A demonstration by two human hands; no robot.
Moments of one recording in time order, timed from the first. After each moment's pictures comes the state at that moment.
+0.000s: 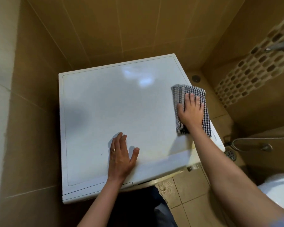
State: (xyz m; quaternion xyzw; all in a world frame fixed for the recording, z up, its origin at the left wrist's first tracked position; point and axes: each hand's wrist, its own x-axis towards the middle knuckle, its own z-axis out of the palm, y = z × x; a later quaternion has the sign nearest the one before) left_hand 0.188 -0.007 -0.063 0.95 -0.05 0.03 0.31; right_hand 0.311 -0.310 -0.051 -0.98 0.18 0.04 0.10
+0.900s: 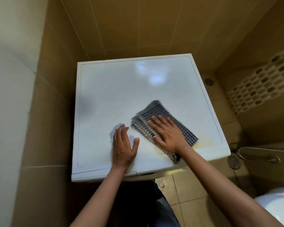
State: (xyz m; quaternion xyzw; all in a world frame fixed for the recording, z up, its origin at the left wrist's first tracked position) left_hand 0.186 0.000 -0.058 0.94 0.01 0.08 0.33; right_hand 0.237 -0.219 -0.056 -0.96 -0.25 0.05 0.08
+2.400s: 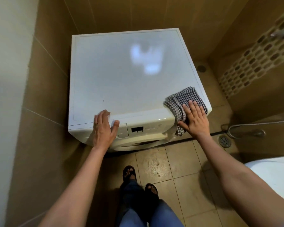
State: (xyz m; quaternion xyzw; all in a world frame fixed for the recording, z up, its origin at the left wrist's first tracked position) left_hand 0.077 0.039 -0.059 0.96 0.01 0.03 0.28; right_hand 0.097 -0.349 -0.079 -1.00 -0.06 0.01 0.02
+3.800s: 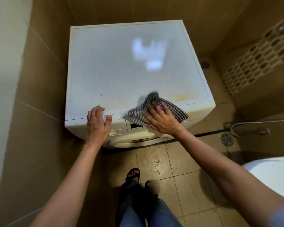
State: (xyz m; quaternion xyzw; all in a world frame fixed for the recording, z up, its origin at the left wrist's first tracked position) left_hand 0.074 0.045 -0.050 0.96 0.04 0.02 0.29; right_hand 0.118 -0.247 -0.092 -0.91 -0.37 -0.14 -0.12
